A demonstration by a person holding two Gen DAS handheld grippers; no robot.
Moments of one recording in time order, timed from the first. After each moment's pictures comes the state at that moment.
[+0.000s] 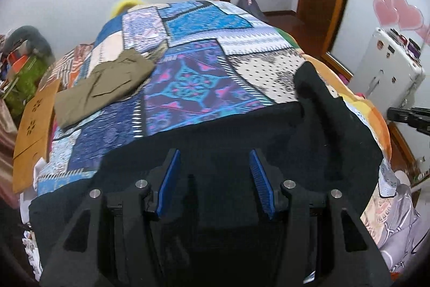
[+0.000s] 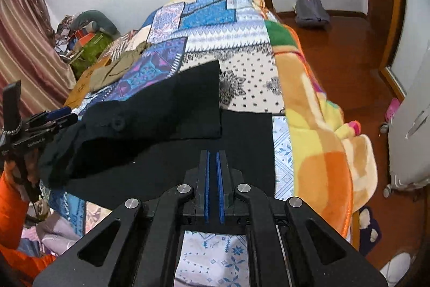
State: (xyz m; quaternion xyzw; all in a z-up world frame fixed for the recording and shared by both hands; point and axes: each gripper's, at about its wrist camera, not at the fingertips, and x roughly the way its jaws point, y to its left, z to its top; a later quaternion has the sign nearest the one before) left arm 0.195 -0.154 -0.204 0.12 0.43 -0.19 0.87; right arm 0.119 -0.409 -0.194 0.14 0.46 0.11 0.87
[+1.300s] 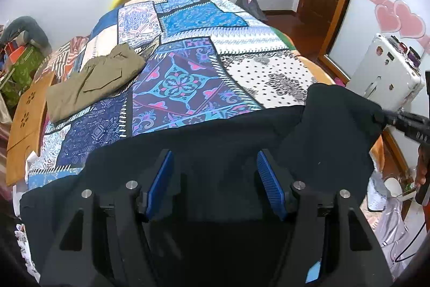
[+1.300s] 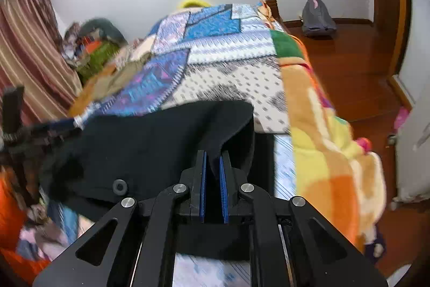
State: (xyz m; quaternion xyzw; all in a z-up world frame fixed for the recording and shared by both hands) left arm 0.197 -0.168 -0.198 0.10 0.45 -0.19 0.87; right arm 0.112 -0.423 -0.194 0.13 0.43 0.12 0.89
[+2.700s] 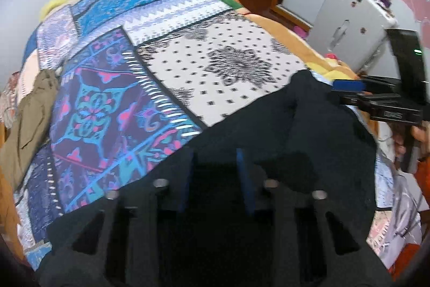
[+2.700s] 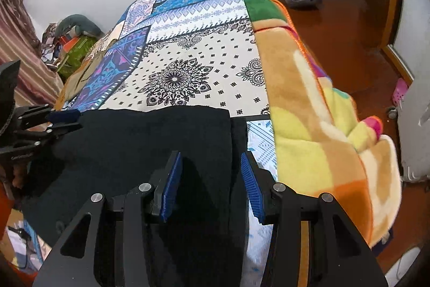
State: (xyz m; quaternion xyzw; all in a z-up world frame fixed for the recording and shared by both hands) left arm 0.259 -0.265 -0.256 0.19 0.50 -0.33 0.78; right arm 0.174 -0.445 -0.264 0.18 0.48 0.10 0.85
